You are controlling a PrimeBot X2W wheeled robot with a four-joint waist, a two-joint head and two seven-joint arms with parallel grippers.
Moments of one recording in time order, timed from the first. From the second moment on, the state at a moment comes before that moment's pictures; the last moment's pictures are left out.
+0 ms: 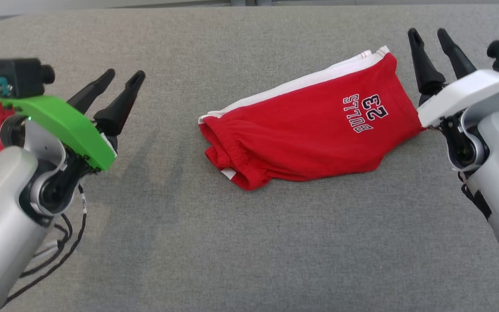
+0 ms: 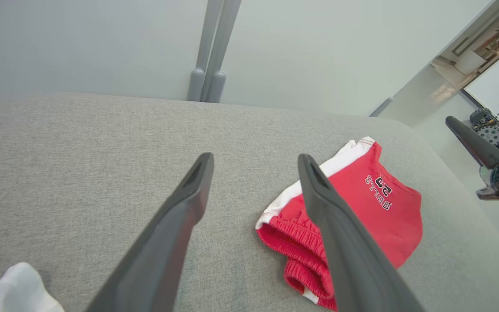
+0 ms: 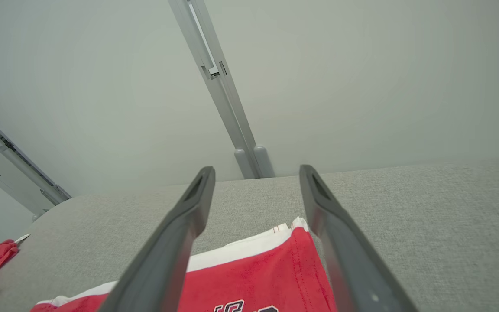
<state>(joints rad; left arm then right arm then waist) -0.85 0.65 -0.87 0.25 -1.34 -0.03 0.04 -0.85 -0.41 0.51 0.69 0.90 0.13 -0.26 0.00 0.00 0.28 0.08</state>
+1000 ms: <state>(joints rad) -0.23 0.20 -0.35 0.08 -0.66 0.04 -0.26 -0.86 -0.52 0.48 1.00 1.10 0.13 0.16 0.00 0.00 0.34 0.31</state>
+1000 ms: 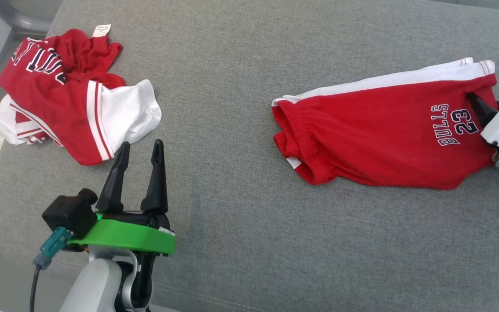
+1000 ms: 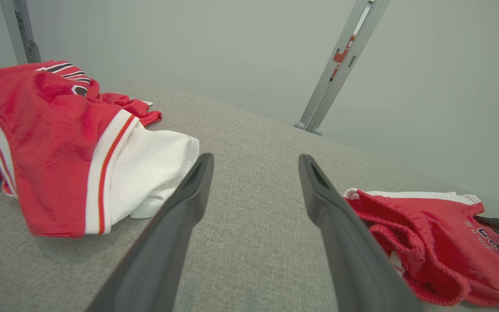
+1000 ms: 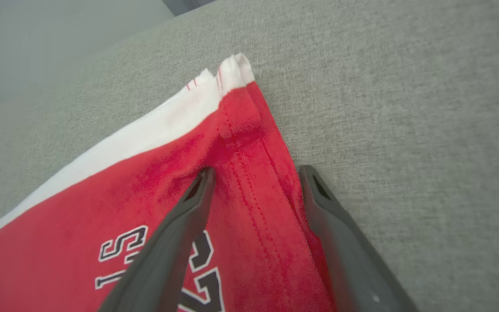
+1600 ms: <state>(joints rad) -0.21 0.10 -0.29 0.19 -0.53 -0.06 -0.26 -0.87 -0.49 0.53 0.94 1.19 0.13 0.32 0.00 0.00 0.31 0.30</state>
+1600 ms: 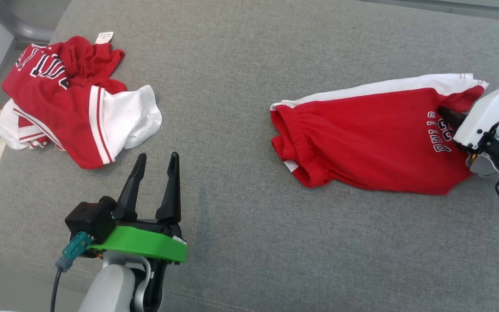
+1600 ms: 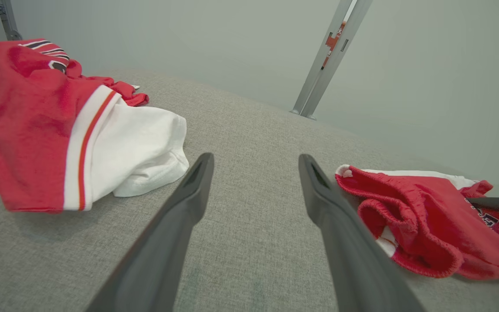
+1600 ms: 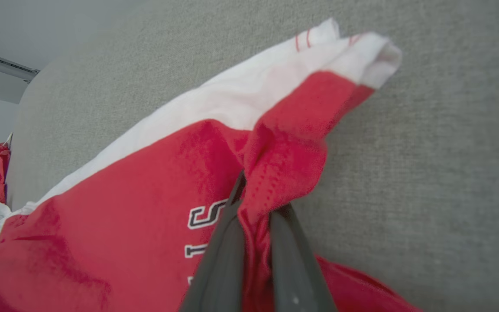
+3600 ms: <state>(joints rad) -0.10 0.05 -0.19 0.23 -0.31 -0.11 -0.26 -0.93 -0.22 0.71 0.90 1.04 0.13 0.15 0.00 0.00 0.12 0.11</state>
